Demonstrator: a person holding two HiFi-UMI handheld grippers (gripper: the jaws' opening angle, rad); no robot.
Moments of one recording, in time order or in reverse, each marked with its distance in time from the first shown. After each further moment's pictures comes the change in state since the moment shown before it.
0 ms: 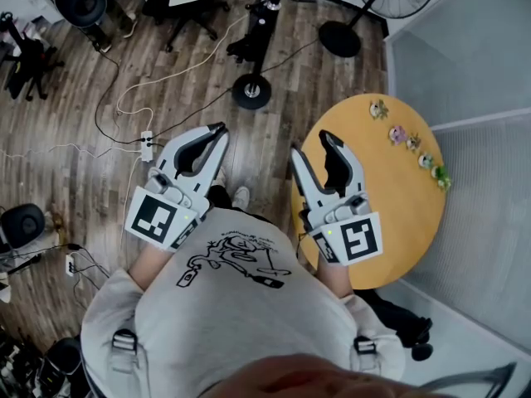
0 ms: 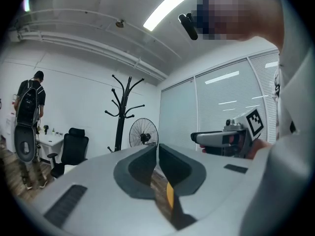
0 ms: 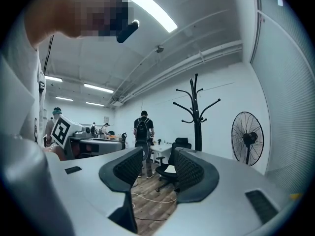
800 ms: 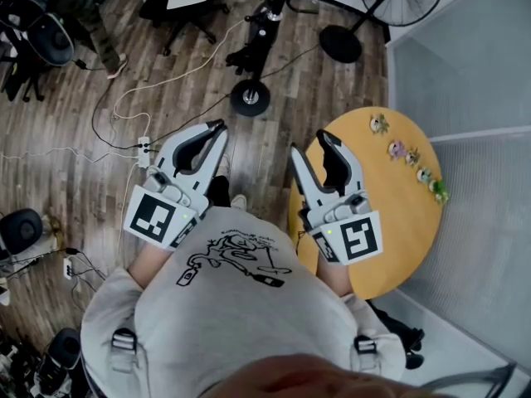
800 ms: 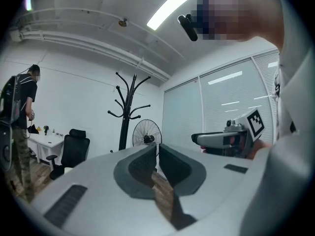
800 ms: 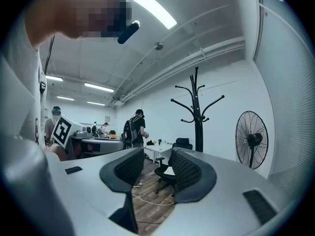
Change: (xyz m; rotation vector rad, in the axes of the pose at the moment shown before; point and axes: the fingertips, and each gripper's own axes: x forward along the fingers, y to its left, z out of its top) left arm 0.056 0.043 0.000 0.002 -0.012 0.019; right arm 0.055 -0.045 -0.004 -0.002 0.000 0.021
